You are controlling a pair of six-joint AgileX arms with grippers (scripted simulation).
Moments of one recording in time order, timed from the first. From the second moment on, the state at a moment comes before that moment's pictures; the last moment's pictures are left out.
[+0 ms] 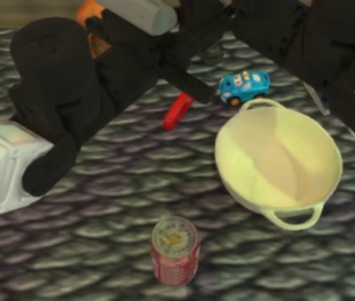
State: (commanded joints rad) left arm -0.63 1.49 0.81 0.74 0.15 0.02; right arm 0.64 1.59 1.06 0.56 -0.15 -0.02
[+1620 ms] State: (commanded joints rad) left arm -0.63 1.49 0.81 0.74 0.15 0.02; right arm 0.64 1.59 1.06 0.56 -0.15 -0.02
